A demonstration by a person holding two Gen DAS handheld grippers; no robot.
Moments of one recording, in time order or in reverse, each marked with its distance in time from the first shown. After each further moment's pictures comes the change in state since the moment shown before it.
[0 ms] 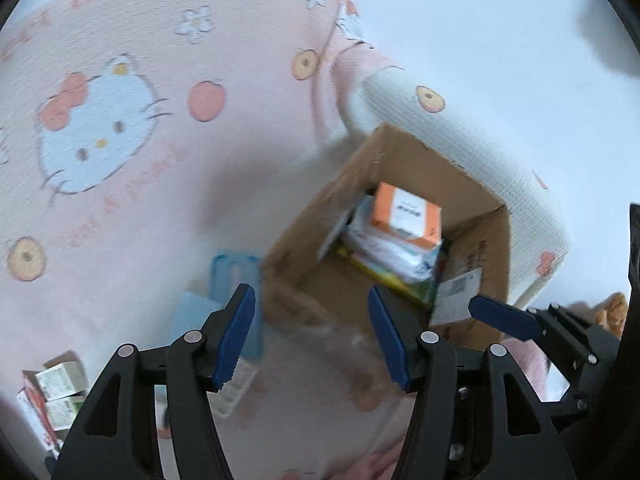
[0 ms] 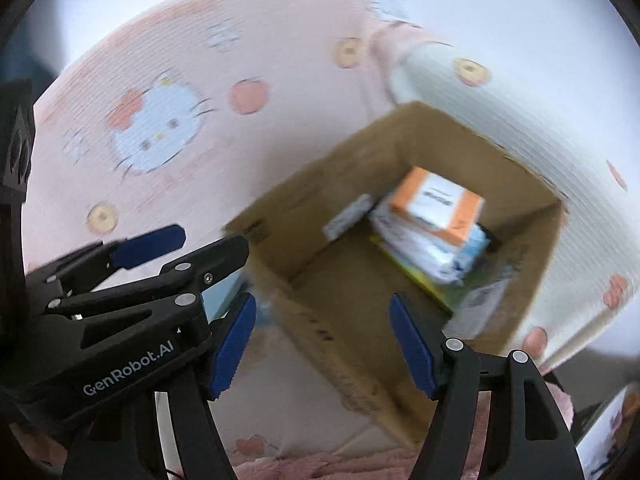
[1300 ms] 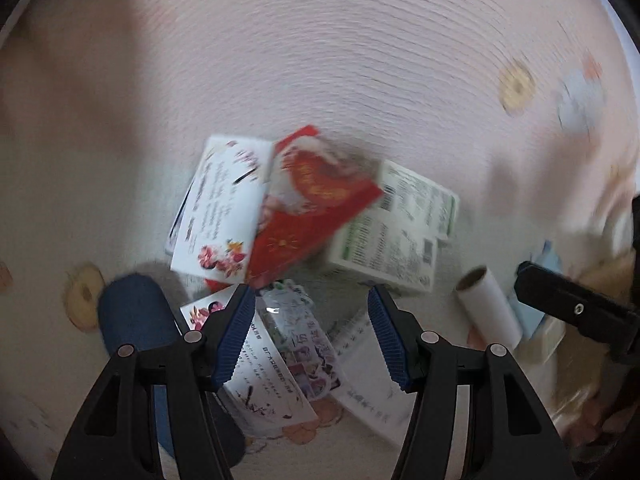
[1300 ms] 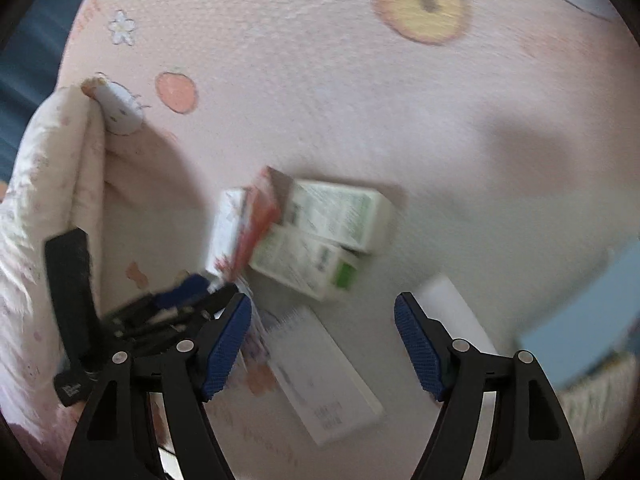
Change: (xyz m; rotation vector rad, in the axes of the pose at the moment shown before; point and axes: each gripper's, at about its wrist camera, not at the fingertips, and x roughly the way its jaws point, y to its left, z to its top) left arm -0.056 0.364 -0.273 -0.802 -0.019 0.352; right arm 0.189 0.318 -0.079 -0.447 0.315 0.656
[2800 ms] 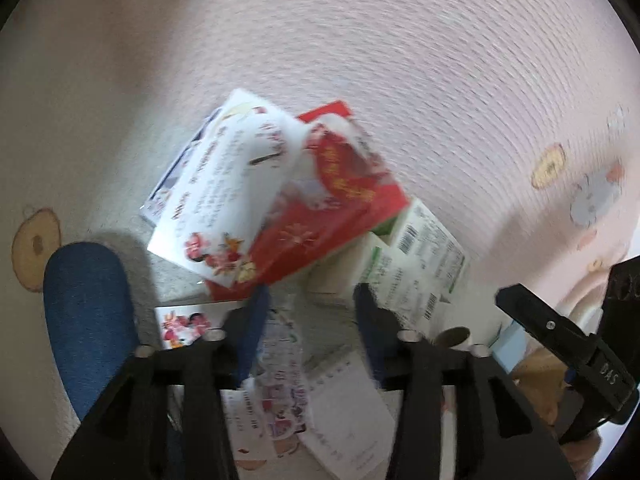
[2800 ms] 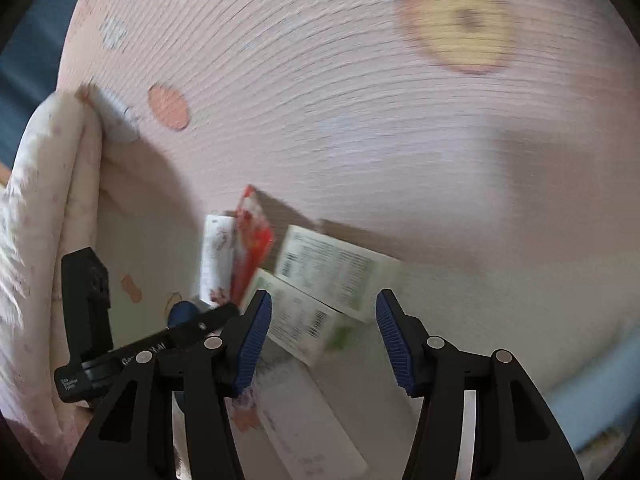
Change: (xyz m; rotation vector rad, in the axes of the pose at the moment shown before) left arm 0.011 0.005 -0.038 -0.206 -0.009 -0.098; right arm 0.008 -0.021 0.032 -0.032 -0.026 0.000
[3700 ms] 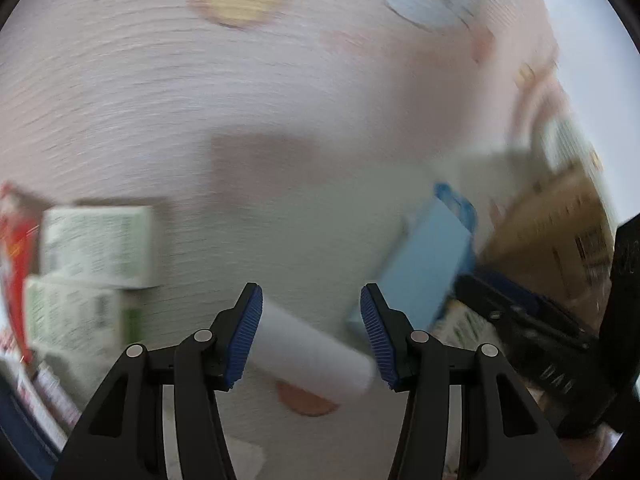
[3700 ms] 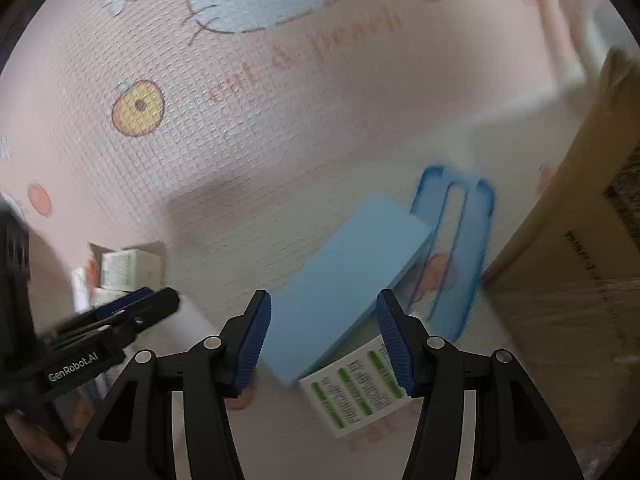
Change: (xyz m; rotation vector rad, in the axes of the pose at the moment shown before) left arm 0.077 -0.228 -0.049 0.613 0.168 -0.145; right arm -0.098 -0.114 -0.093 0.282 -0.221 -0.452
